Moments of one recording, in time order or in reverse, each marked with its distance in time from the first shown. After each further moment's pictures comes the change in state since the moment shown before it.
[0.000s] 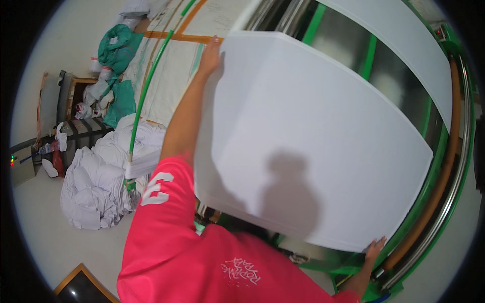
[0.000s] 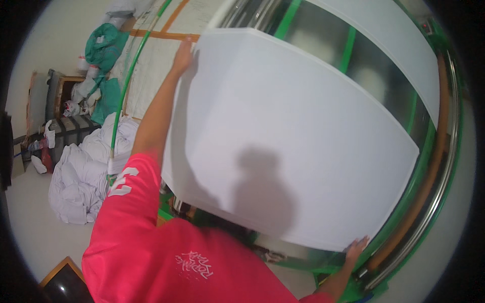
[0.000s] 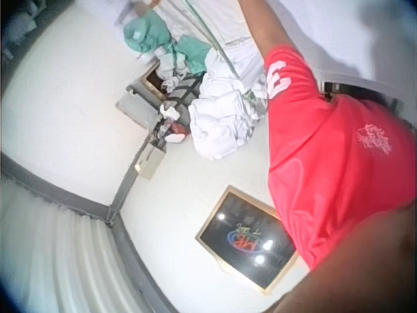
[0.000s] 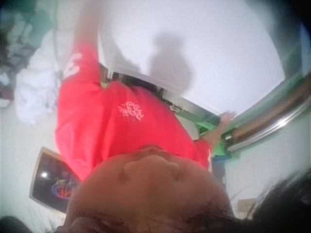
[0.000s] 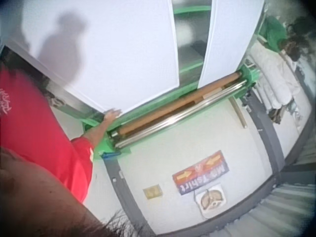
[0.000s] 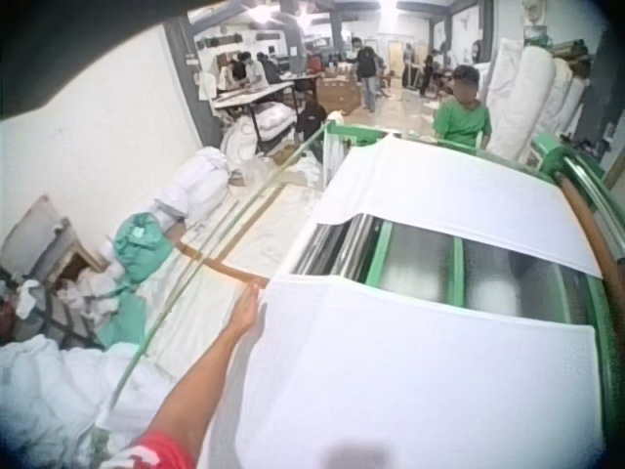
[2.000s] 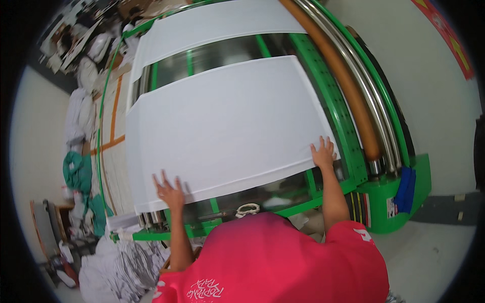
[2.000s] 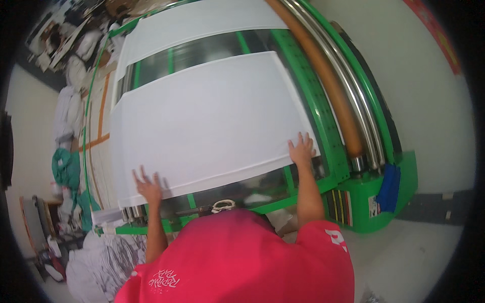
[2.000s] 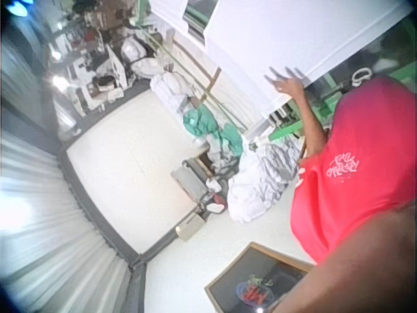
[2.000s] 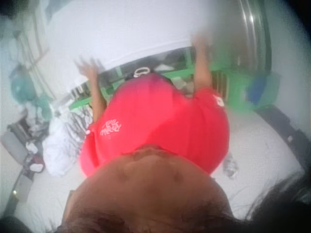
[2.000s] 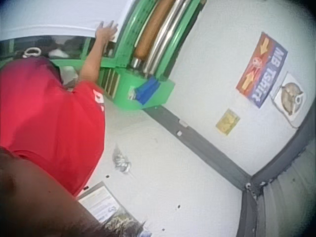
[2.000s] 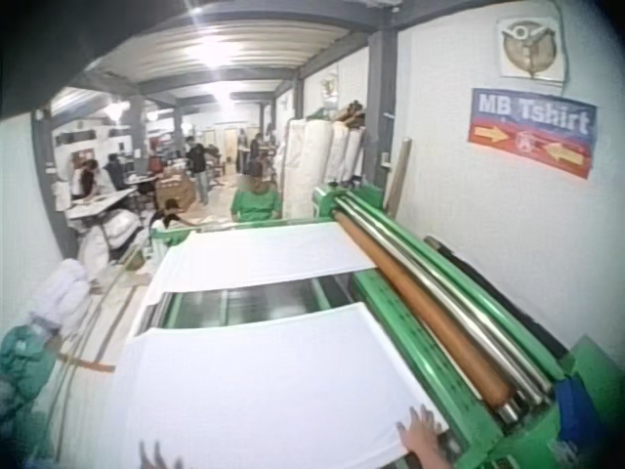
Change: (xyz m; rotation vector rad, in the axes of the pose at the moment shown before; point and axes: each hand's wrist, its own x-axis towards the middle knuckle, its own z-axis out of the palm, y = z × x) left_hand -0.572 0.243 0.007 0.663 0.069 0.157; right_hand -0.018 -0.045 -0.013 0.218 0.117 0.139
